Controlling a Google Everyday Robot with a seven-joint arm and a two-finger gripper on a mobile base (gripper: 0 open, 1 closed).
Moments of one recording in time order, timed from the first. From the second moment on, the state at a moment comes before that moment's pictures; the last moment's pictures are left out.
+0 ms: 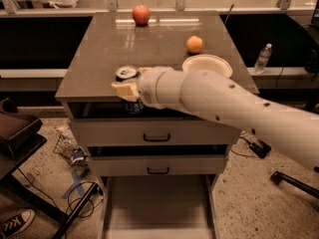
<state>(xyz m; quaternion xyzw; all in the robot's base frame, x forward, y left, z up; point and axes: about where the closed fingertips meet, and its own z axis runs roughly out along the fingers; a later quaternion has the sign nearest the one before) 0.585 0.080 0.878 -0.34 0.74 0.23 0.53</state>
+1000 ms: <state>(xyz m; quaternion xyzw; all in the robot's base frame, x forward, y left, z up) 0.478 0.026 0.766 -0.41 0.67 0.34 0.52</state>
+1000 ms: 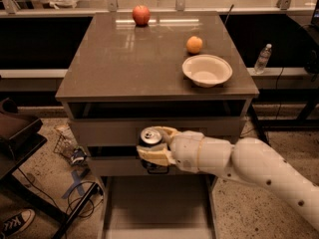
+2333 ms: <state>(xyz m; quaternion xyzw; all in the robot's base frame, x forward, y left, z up) 0.485 0.010 0.660 -0.41 0.64 0.39 0.52</state>
